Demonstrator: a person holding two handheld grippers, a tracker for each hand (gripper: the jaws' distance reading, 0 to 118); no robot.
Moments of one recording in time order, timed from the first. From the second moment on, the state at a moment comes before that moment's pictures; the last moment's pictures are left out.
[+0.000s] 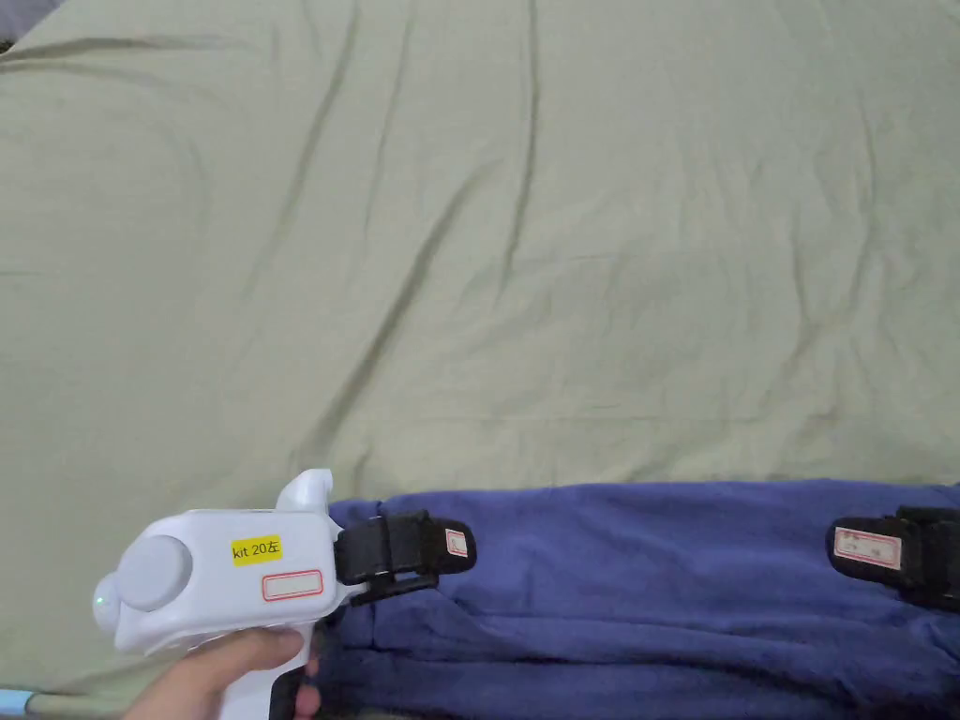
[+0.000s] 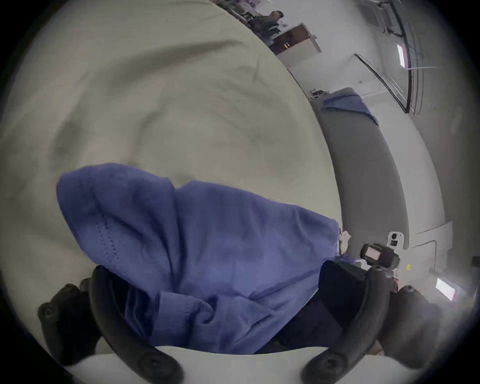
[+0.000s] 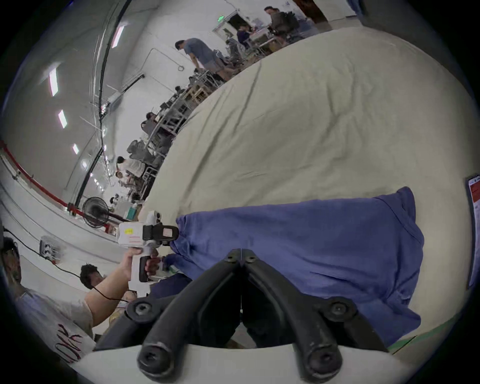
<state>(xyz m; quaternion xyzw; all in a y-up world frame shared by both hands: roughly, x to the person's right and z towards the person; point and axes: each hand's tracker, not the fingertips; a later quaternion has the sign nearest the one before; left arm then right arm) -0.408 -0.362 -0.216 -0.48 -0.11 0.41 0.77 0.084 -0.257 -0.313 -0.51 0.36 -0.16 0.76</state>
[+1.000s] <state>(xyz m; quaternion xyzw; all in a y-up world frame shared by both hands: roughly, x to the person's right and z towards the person) -0.569 -0.276 -0.133 -0.30 -0.03 0.55 0.78 0.048 -0.217 -0.328 -0.47 0.34 -0.22 0.79</state>
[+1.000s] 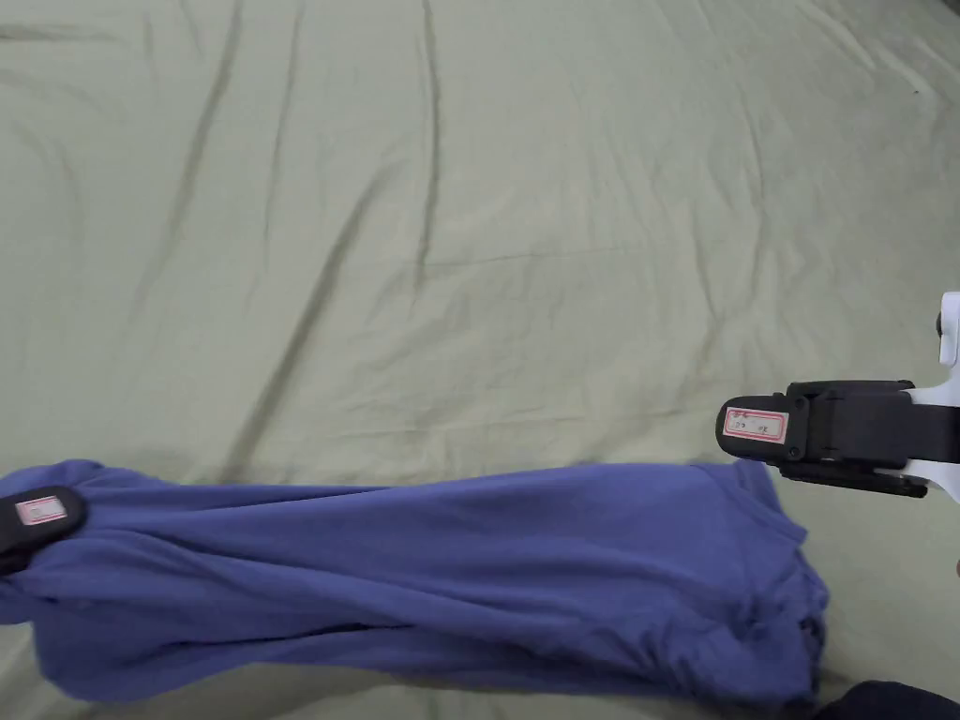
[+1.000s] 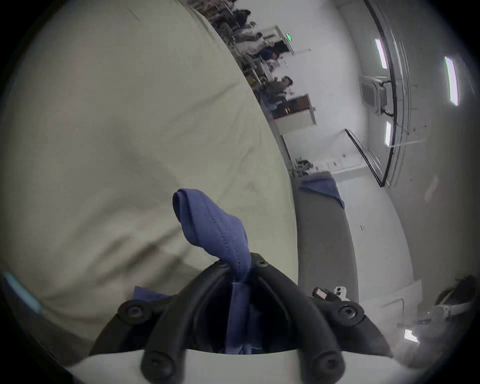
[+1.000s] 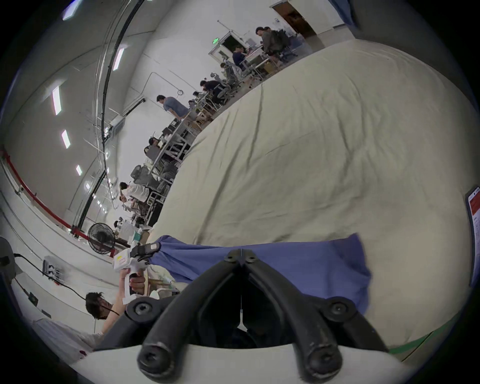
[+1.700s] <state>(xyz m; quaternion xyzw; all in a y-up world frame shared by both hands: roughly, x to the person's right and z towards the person) -0.198 -0.298 -0.286 -0.54 -0.06 0.29 0.79 0.101 -0.186 -0.284 -0.46 0.29 -0.19 0.82</state>
